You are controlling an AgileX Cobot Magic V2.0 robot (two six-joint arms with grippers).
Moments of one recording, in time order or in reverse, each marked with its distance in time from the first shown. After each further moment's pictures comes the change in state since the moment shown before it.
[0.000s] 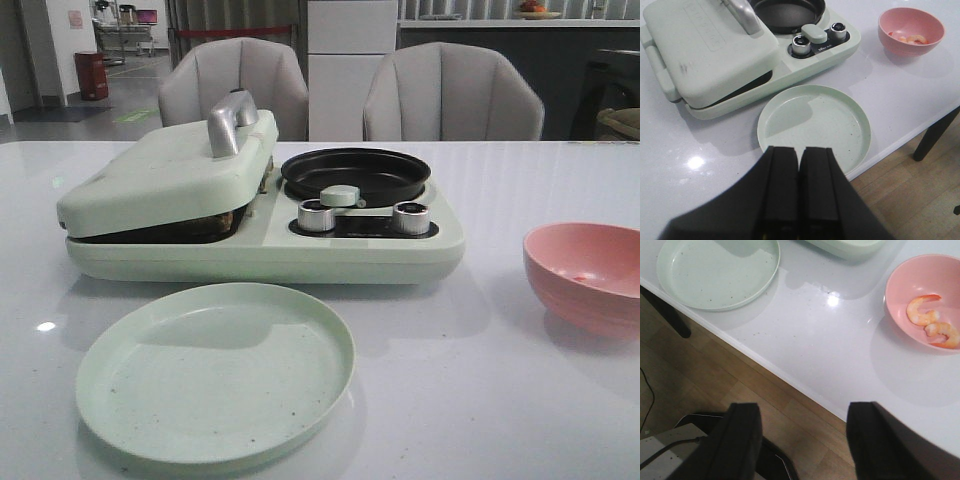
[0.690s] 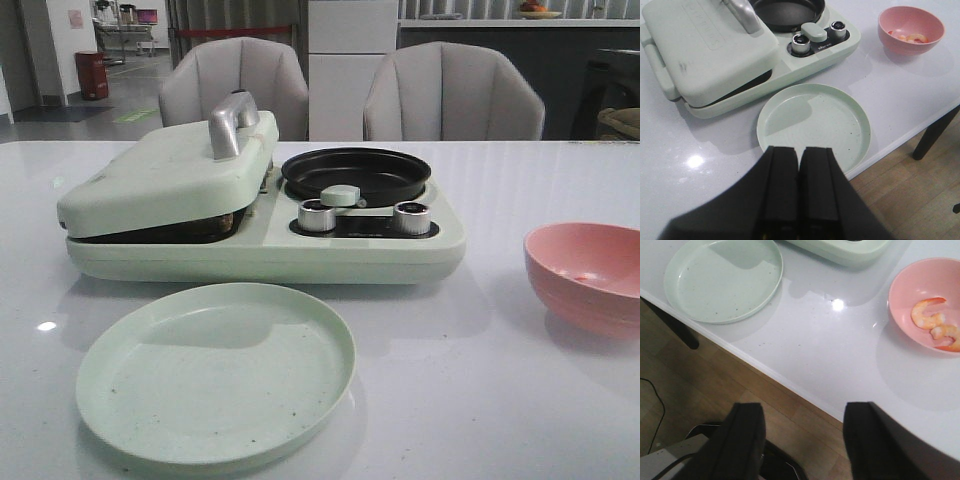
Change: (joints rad) left arm -0.002 0.000 0.000 0.000 0.001 -0.001; right arm 0.000 0.013 0.000 0.000 -0.031 0.057
